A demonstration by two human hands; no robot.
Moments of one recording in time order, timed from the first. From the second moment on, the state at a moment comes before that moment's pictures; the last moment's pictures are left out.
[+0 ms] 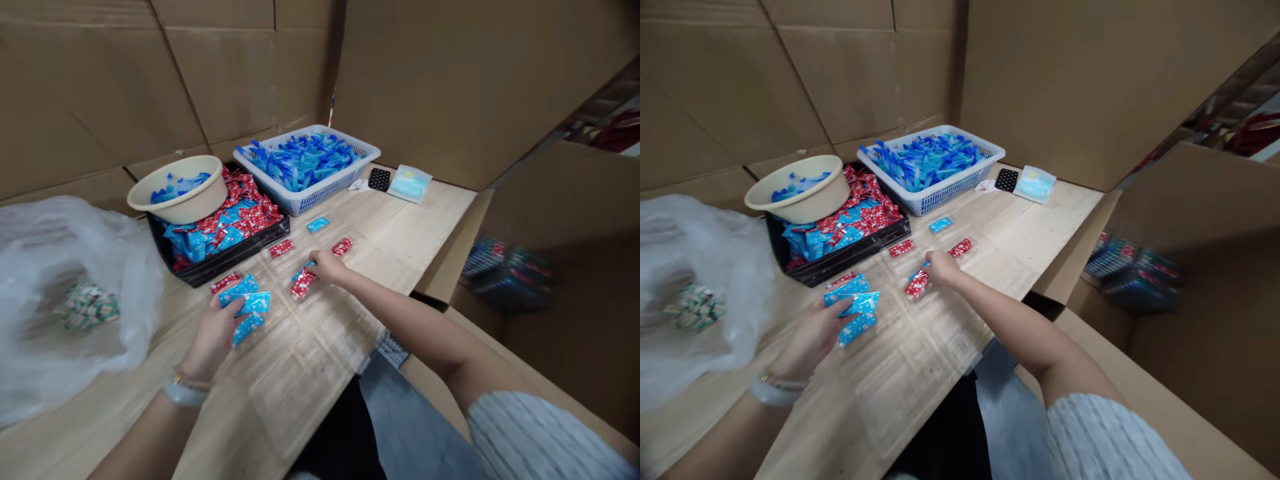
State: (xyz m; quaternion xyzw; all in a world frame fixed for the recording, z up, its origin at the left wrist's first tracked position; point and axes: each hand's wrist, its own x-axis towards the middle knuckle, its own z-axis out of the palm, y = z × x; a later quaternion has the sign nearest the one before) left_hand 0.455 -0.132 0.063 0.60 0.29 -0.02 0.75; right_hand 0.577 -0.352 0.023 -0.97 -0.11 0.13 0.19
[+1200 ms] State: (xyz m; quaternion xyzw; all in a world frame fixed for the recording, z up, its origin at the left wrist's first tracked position) left_hand 0.287 -0.049 0.047 0.76 0.33 0.21 0.52; right_hand 0.388 -0.327 0.046 -0.86 -0.25 0.23 0.39
